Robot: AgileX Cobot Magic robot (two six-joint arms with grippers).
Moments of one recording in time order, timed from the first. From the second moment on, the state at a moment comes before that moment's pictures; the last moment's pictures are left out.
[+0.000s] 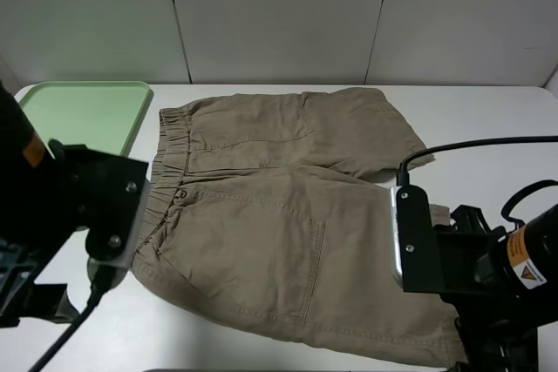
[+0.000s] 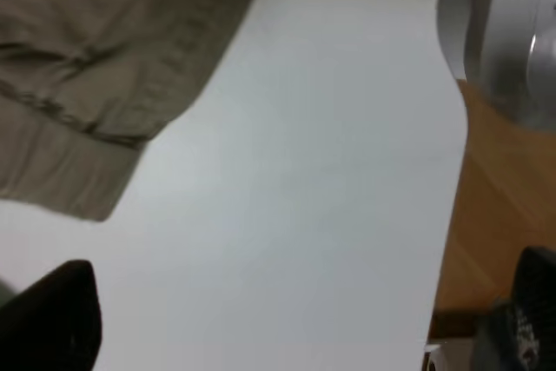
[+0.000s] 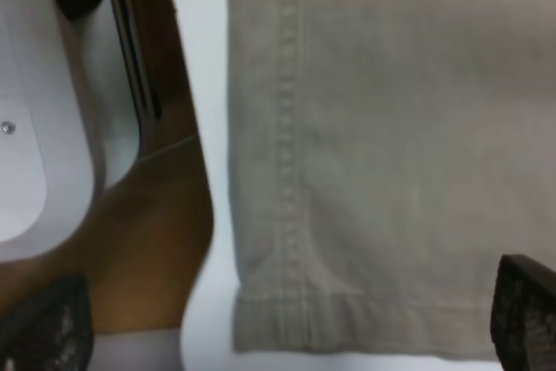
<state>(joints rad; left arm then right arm) -0.70 1.35 -0.71 0.06 0.91 0.80 0.87 1.17 -0.45 0.02 0.71 -0.54</state>
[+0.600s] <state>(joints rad) -0.70 1.65 -0.66 0.09 0.48 0.94 0.87 1.17 -0.33 0.06 0.60 -0.60</state>
